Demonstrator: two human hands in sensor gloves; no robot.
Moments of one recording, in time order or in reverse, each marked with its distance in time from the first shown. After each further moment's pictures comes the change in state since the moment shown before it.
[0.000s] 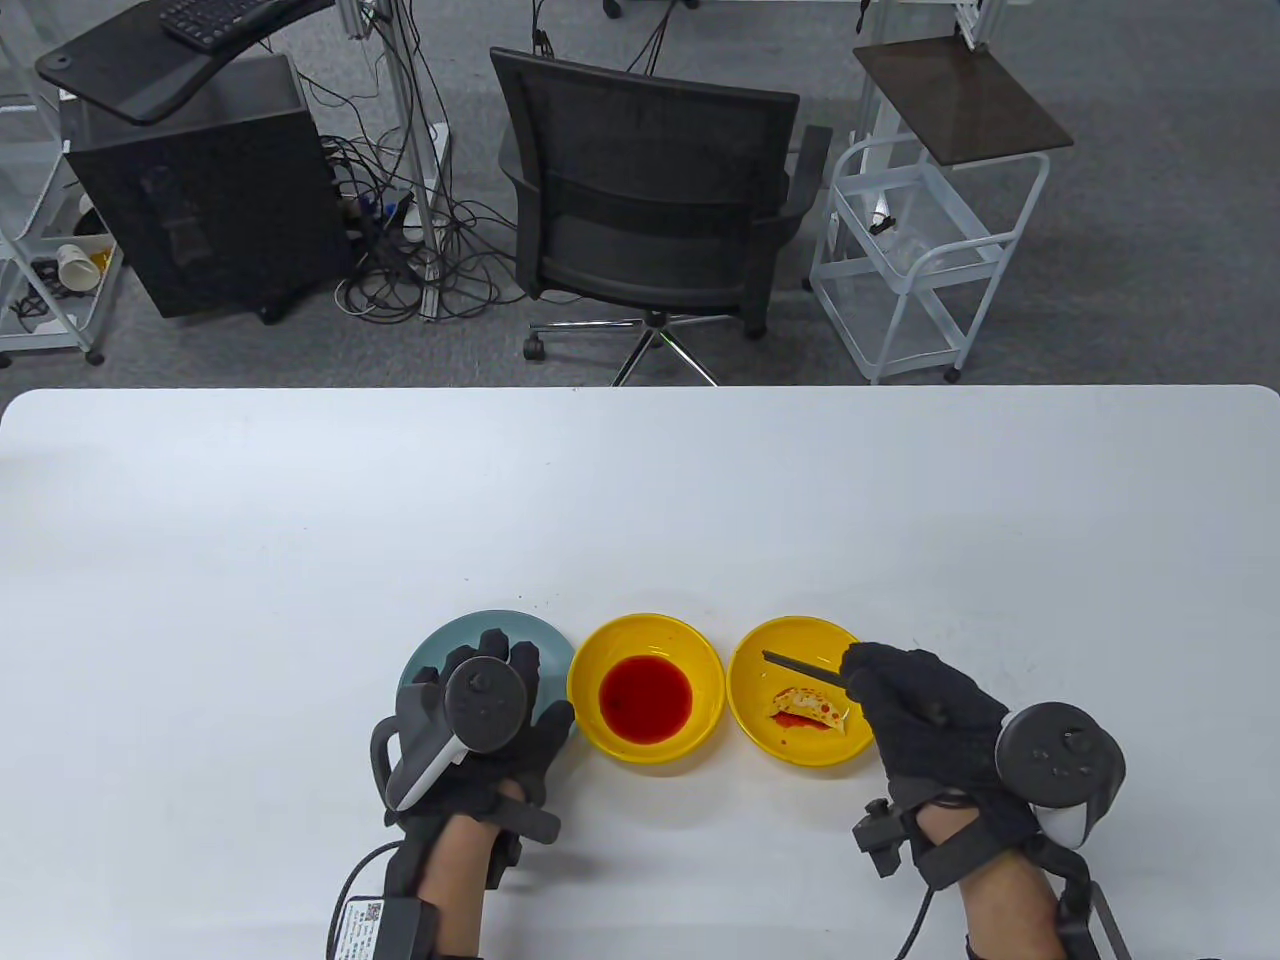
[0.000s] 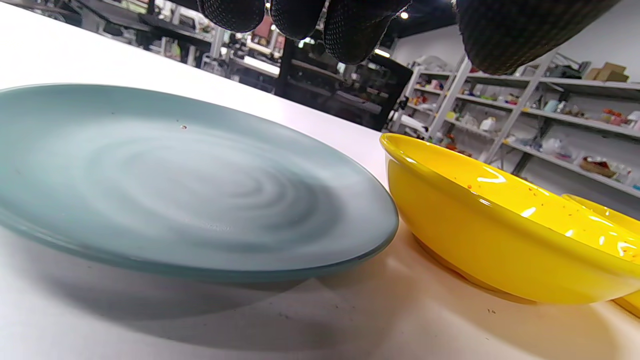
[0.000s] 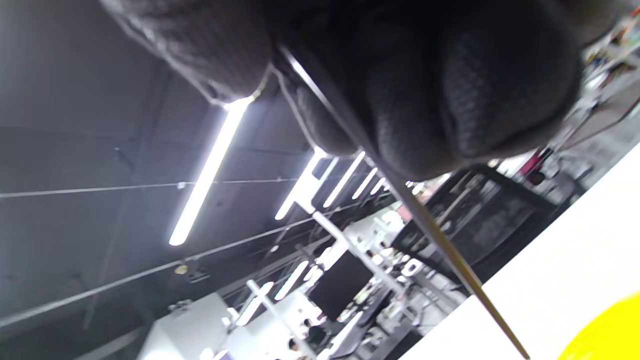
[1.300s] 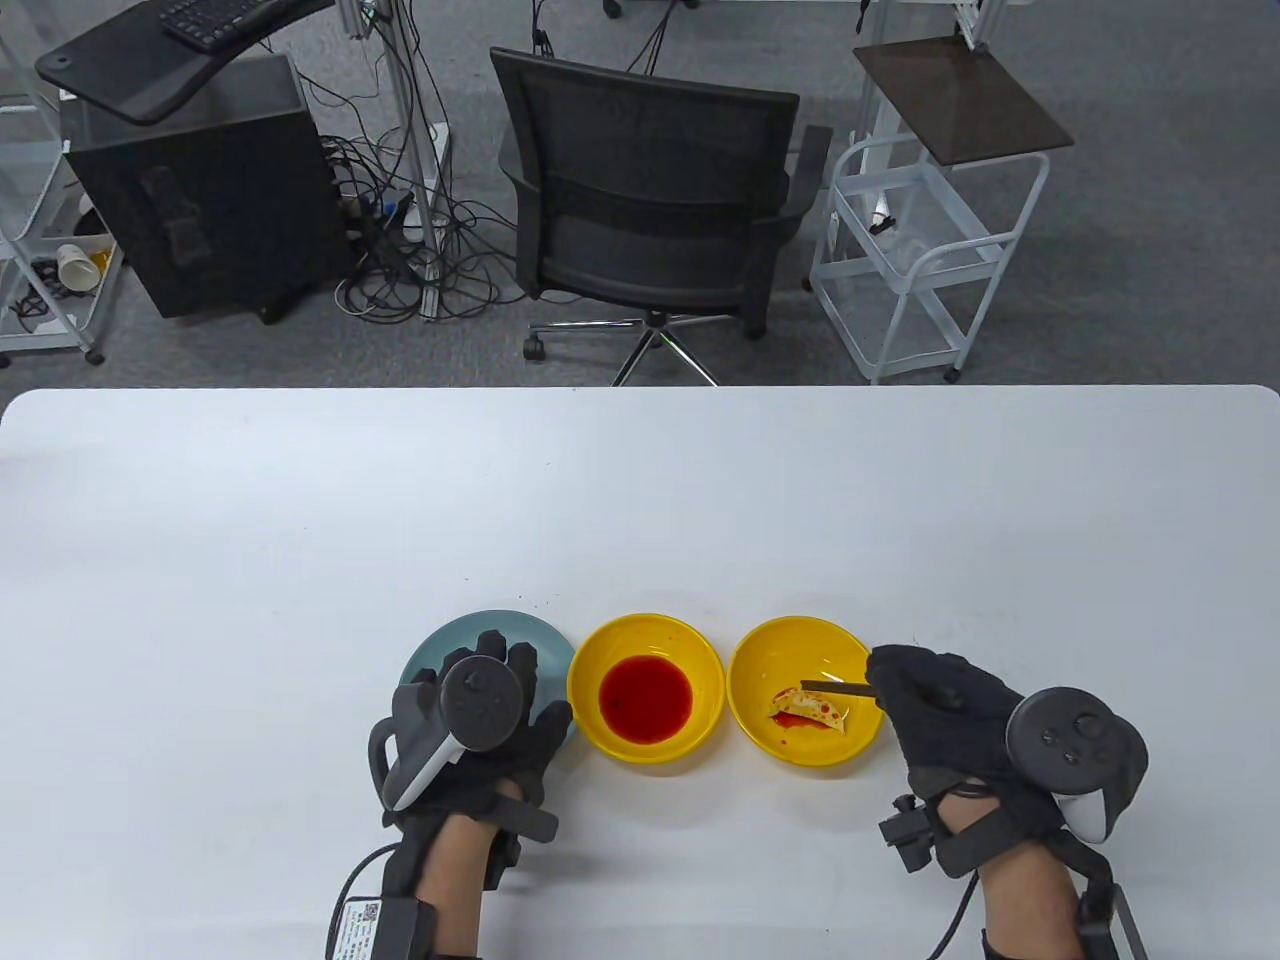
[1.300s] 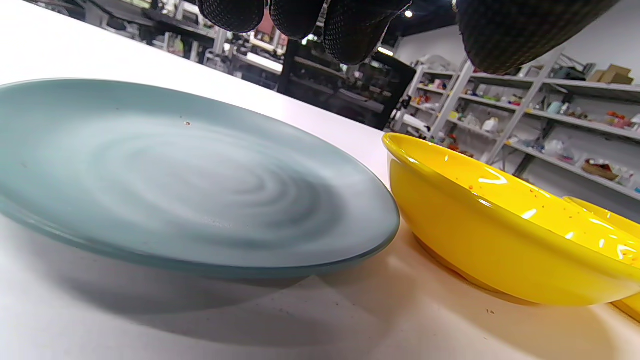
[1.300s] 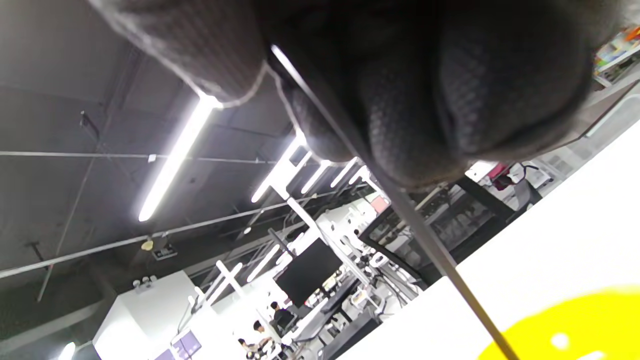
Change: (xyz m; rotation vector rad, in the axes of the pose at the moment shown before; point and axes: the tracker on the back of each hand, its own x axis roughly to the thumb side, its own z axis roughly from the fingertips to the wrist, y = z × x) left_hand -0.002 0.001 0.000 -0.006 0.009 0.013; right_hand -0.005 -0.002 -0.003 0.061 0.019 0.062
